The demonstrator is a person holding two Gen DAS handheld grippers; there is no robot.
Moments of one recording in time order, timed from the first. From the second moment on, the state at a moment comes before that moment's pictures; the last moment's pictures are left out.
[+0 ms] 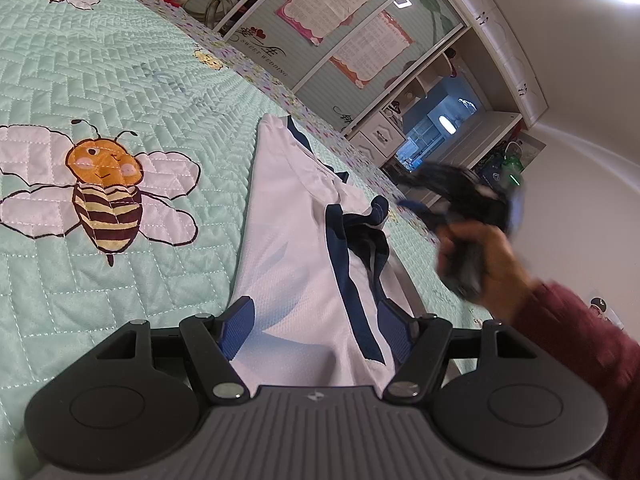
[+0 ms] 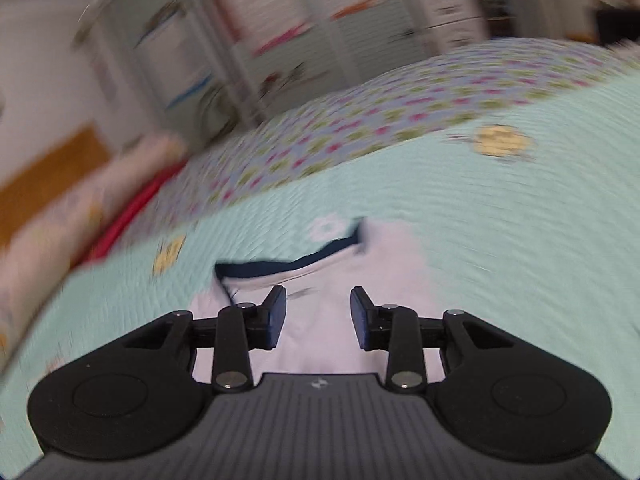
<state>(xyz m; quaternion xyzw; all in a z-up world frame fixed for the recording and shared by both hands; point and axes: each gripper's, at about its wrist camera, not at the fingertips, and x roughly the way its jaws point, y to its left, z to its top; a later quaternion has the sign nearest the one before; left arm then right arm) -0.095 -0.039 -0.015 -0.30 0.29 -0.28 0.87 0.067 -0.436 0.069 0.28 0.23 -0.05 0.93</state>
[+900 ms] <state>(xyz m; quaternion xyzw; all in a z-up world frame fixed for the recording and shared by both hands) -0.093 -0.038 -0.013 -0.30 0.29 -0.28 0.87 0.078 -0.399 0.051 0.23 0.27 -0.10 0.93</state>
